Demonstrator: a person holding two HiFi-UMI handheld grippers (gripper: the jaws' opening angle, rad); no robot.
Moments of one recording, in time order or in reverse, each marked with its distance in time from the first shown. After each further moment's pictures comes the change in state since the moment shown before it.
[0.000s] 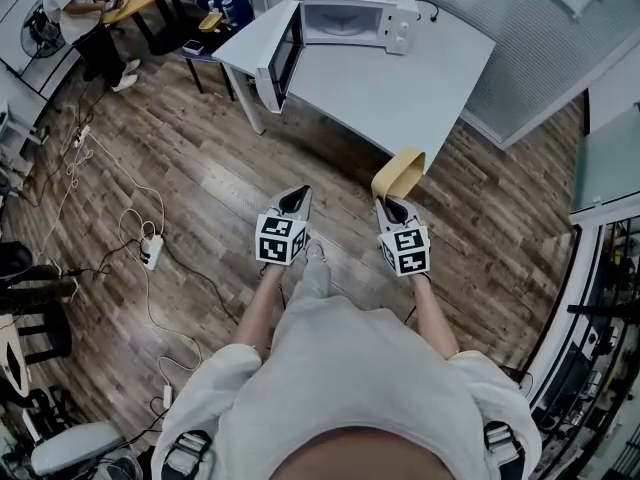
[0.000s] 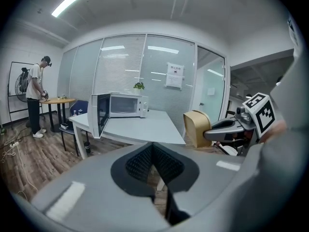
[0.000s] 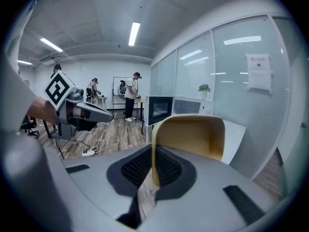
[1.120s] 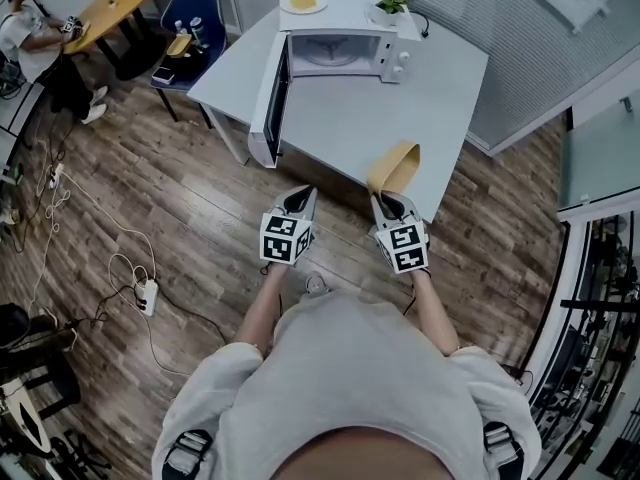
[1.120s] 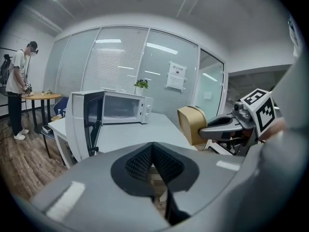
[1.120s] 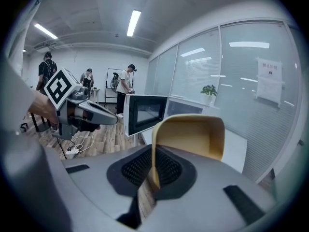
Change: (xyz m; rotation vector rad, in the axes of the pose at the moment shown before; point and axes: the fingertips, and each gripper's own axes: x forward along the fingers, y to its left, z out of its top) left arm 0.142 0.112 0.074 -0.013 0.008 -0.142; right arm 0.154 -0.071 0.087 -0.063 0.057 -0.078
